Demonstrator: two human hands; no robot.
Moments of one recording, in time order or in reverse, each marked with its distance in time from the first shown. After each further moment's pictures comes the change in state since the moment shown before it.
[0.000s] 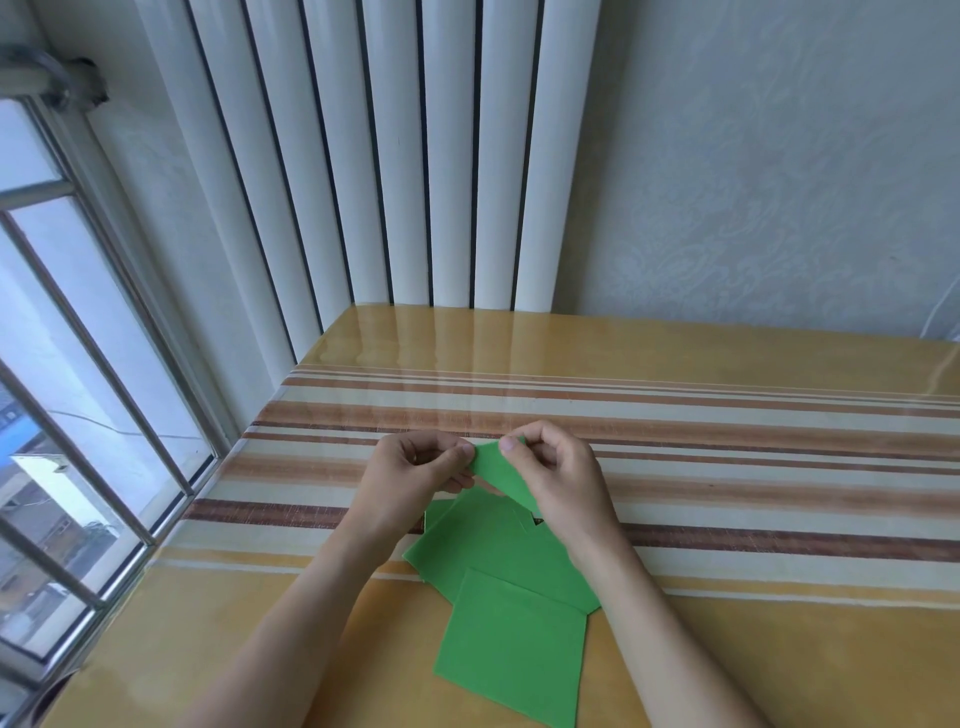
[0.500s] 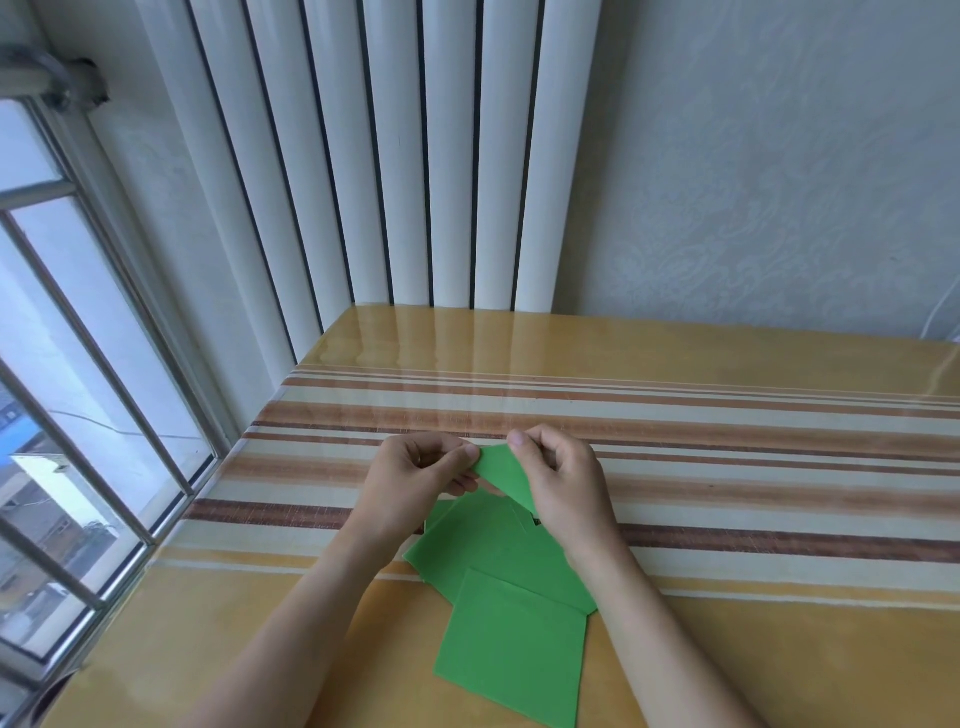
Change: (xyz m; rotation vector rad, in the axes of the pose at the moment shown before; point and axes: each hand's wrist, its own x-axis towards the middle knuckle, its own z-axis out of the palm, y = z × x) left_hand -0.001 0.000 0.002 0.046 -0.016 0.034; right_hand -0.002 -0.001 0.001 -0.092 0.048 -0.017
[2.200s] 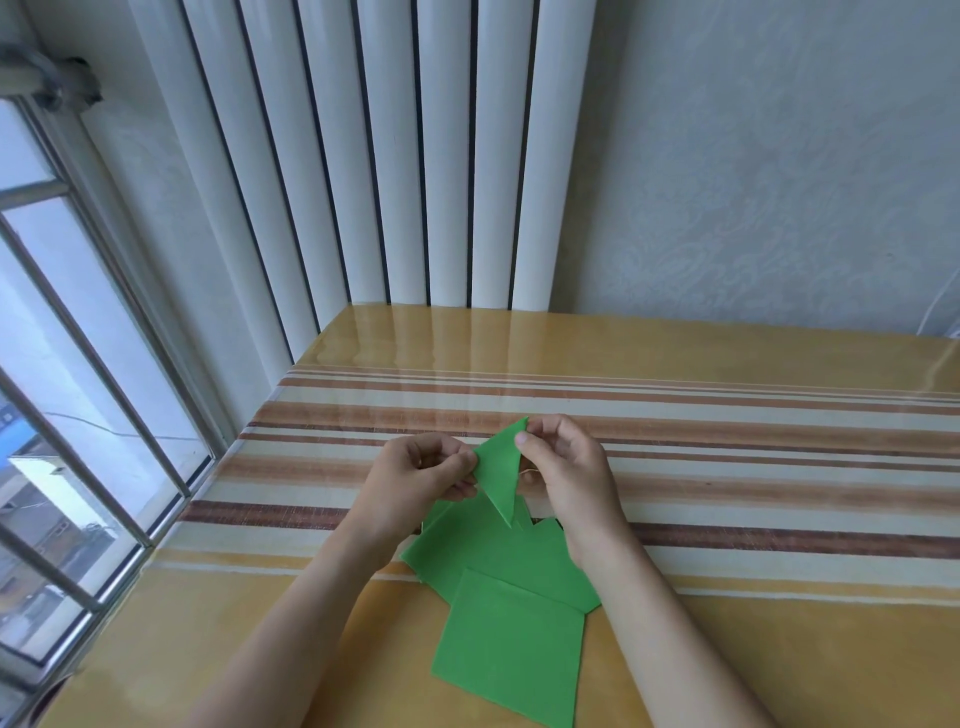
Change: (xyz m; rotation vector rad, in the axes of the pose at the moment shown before) left_hand -0.002 0.004 0.000 -0.024 -0.063 -0.069; right_hand 0.001 -0.011 -0.005 0.392 0.045 0.214
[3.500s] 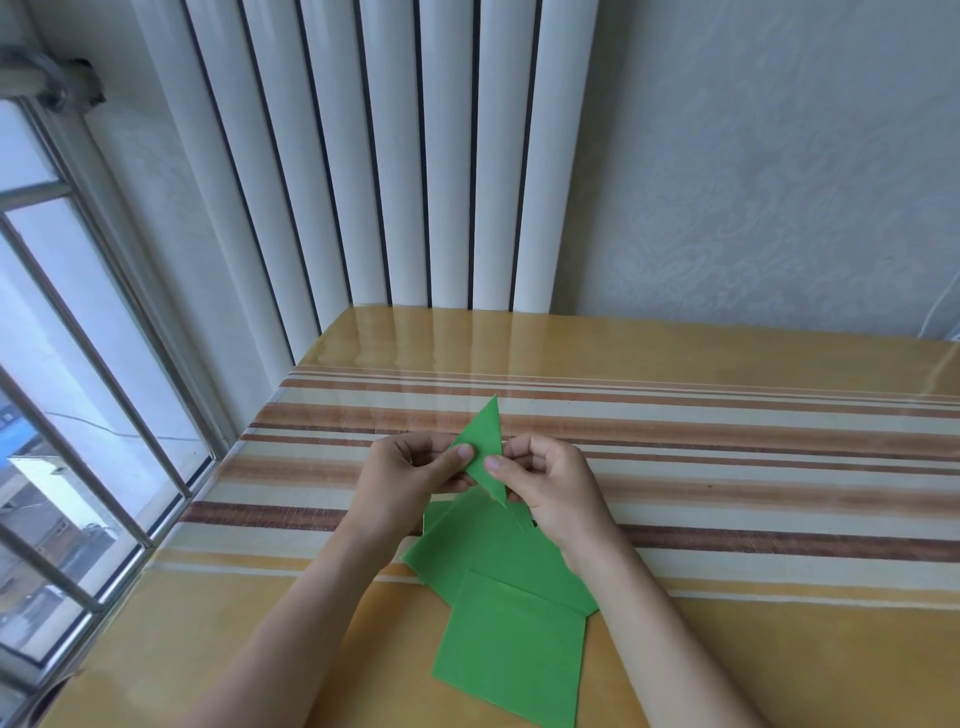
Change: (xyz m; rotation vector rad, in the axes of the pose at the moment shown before) left_hand 0.000 0.001 0.000 -0.116 0.081 0.012; right_hand 0.000 0.008 0.003 -0.202 -0.174 0.022
